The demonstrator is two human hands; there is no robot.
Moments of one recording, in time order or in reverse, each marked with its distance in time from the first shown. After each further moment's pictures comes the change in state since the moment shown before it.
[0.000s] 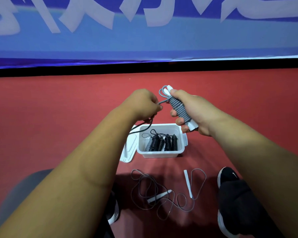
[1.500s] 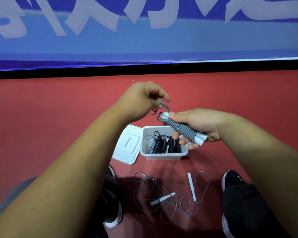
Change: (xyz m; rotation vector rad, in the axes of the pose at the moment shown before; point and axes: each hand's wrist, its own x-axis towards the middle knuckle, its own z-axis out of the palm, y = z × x) left_hand -0.018 -0.007 -0.025 -0.192 0.140 0.377; right_hand -0.003 0.007 -0.006 -0.389 -0.250 0.258
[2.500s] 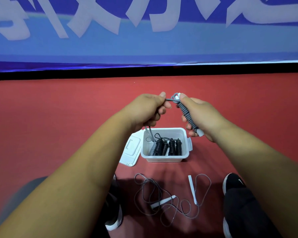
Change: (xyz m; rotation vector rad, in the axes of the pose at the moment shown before) left_hand 0.002 0.001 0.023 -0.655 -0.129 -0.499; right_hand 0.009 -0.006 0.004 0.243 0.459 -0.283
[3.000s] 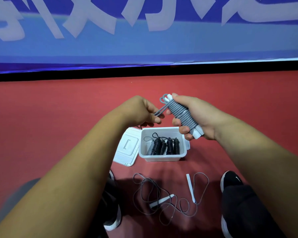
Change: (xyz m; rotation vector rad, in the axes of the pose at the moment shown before) left_hand 0.005 -0.008 -0.022 0.564 0.007 0.034; right_hand -0.008 -0.013 -0.010 0.094 -0.387 0.198
